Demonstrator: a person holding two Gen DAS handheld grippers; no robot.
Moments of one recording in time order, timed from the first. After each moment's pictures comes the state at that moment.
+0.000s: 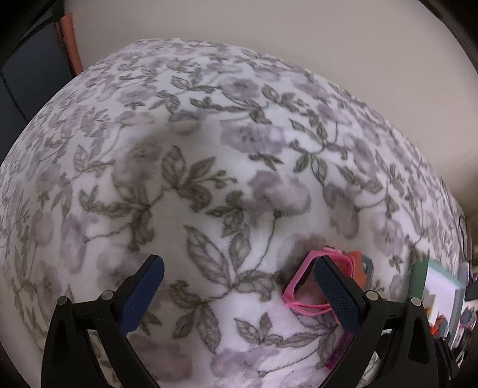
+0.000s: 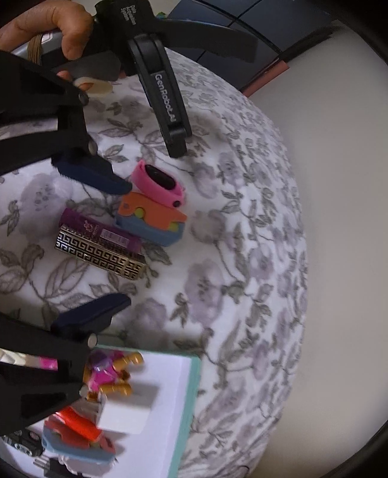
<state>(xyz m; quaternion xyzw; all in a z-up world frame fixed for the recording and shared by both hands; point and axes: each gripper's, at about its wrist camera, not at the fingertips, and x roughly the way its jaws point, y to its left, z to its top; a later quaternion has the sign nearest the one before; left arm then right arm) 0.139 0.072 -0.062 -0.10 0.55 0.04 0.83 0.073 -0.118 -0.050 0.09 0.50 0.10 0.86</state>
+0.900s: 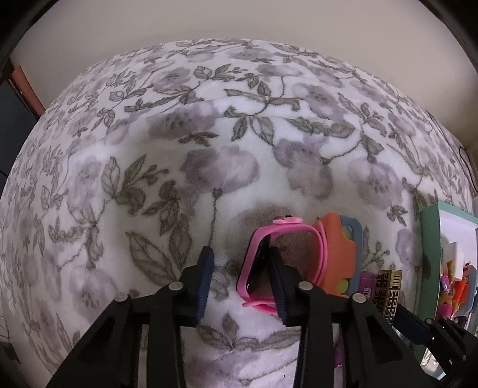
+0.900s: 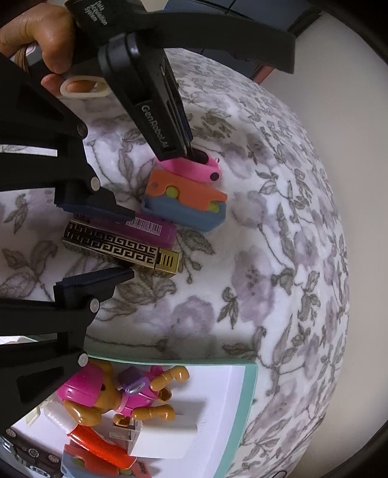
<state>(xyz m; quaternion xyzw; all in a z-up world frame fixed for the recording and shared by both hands) 0.143 0.016 -0.083 0.01 0.57 -0.02 0.82 0.079 -0.123 -0.084 0.12 0.56 0.08 0.82</state>
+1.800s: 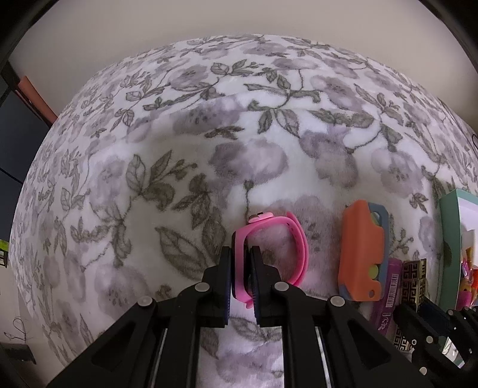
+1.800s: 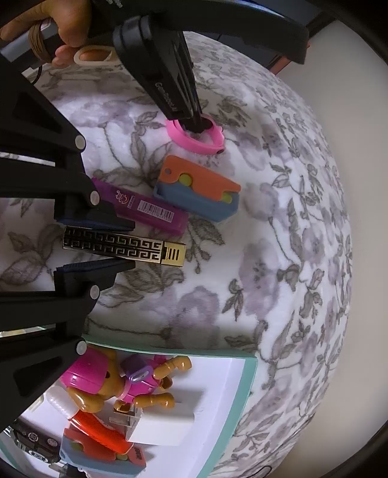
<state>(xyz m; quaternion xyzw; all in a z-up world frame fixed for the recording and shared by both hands) 0.140 0.027 -0.082 0.06 0.57 0.00 0.82 0.075 -0.116 -0.085 0.07 0.57 0.06 0.82</state>
